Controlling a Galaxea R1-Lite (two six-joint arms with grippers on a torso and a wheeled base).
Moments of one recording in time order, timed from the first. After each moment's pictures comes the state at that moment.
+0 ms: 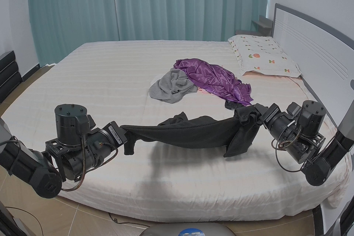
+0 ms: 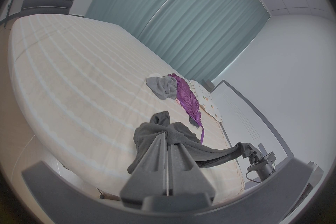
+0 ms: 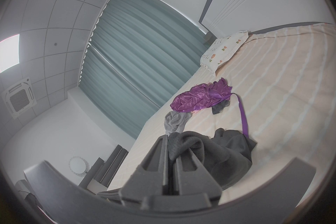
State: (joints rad) left arm -0.46 1.74 -0.52 -0.88 0.13 -0.80; right arm 0.39 1.94 -0.48 -1.41 -0.13 0.84
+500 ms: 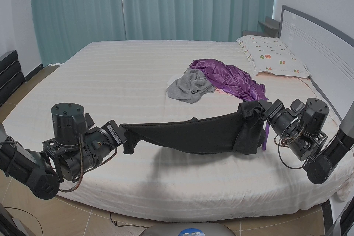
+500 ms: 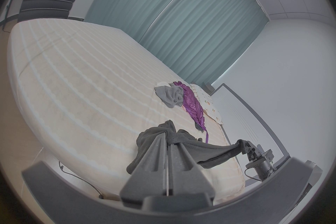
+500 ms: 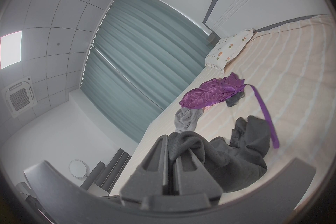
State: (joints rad) left arm -0.47 1.72 -0.51 -0.88 0.13 -0.79; right arm 0.37 1.94 -0.49 -1.44 -0.13 0.84
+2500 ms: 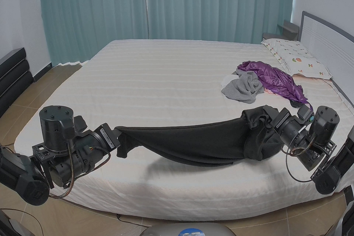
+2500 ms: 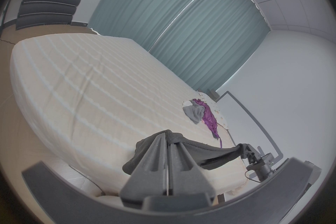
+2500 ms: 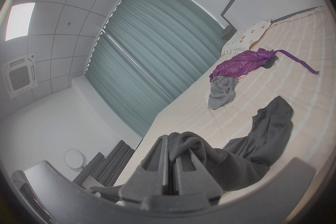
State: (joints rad) left arm -0.49 1.63 -0.46 -0.86 0.14 -0.79; right arm 0.40 1.86 -0.35 -1.50 -0.13 0.77
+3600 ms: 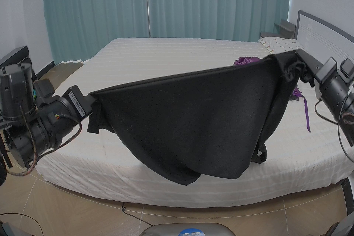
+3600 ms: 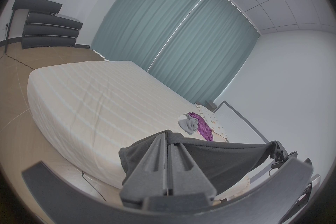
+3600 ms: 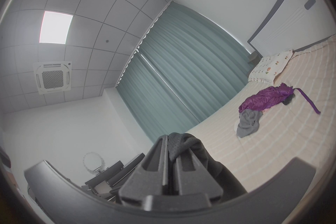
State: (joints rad) left arm -0.52 1.34 -0.69 -0.42 0.28 -0.70; right arm 0.45 1.38 -0.53 -1.15 -0.14 0.65
